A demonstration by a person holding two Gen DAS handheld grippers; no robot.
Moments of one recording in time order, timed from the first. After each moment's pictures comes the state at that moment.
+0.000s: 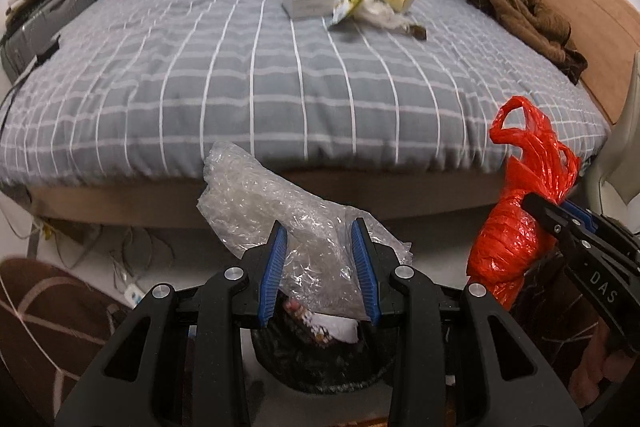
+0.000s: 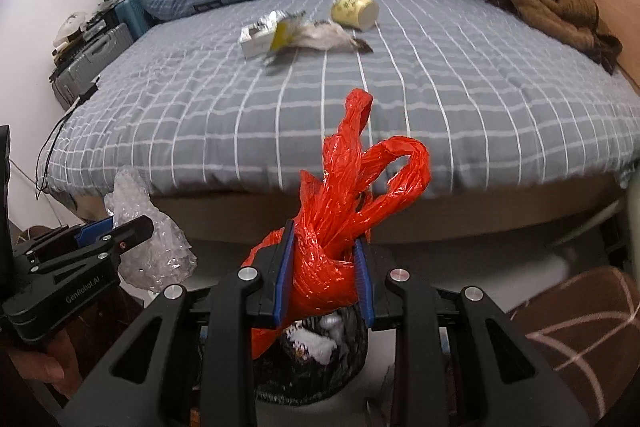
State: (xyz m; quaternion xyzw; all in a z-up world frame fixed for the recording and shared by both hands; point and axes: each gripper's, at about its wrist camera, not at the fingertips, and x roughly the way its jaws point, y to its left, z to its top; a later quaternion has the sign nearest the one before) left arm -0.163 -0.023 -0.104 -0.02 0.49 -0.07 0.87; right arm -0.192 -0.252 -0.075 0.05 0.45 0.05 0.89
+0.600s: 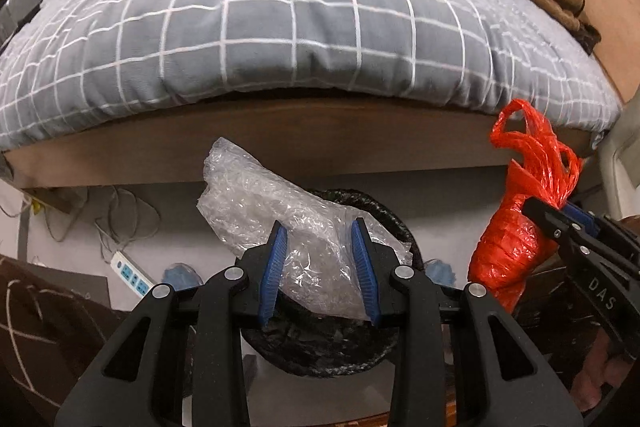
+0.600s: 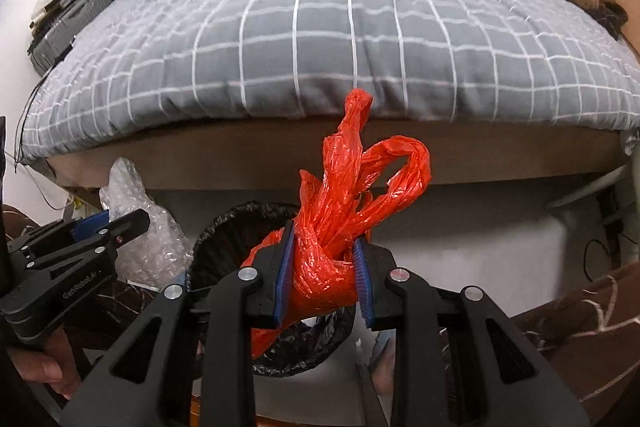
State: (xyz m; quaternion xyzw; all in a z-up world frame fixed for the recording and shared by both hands) left arm -0.156 -0.034 -0.172 -0.01 0.55 -0.07 0.83; right arm -0.183 -0.255 -0.140 0.03 0.52 0.04 0.85
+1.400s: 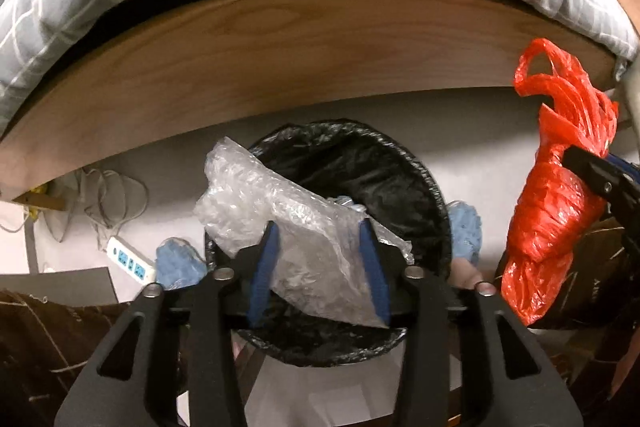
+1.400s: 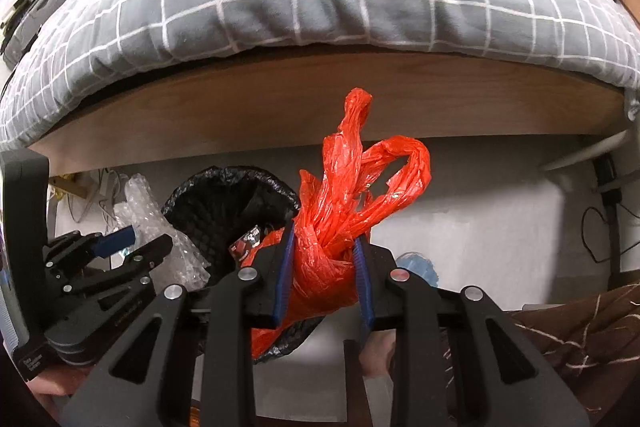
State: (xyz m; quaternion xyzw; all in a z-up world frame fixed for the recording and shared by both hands) left arm -0.147 -0.068 -0.260 0.05 0.63 -0.08 0.77; right arm -0.173 -0.273 -0.199 0.03 0.58 0.02 0.81
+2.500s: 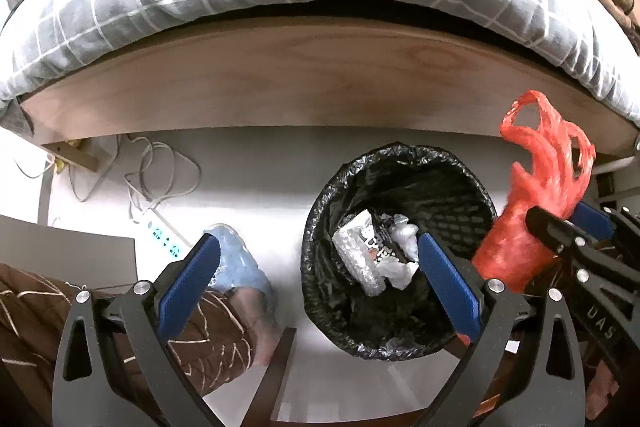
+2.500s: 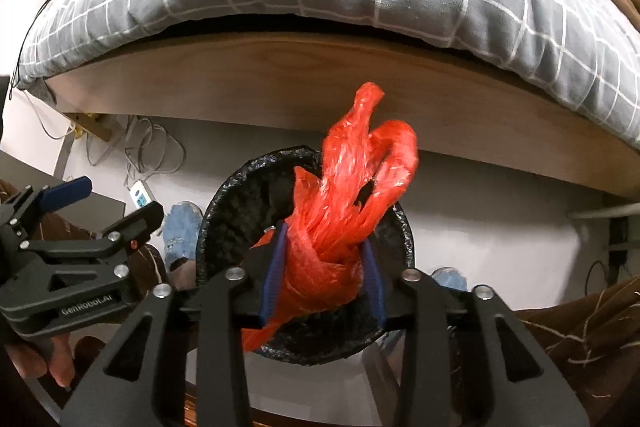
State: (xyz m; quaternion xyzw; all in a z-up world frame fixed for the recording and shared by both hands) left arm -0.157 0.035 -0.230 -0.01 0.60 0.00 0.80; right arm -0.176 -0.158 -0.208 -0.05 0.59 0.09 0.80
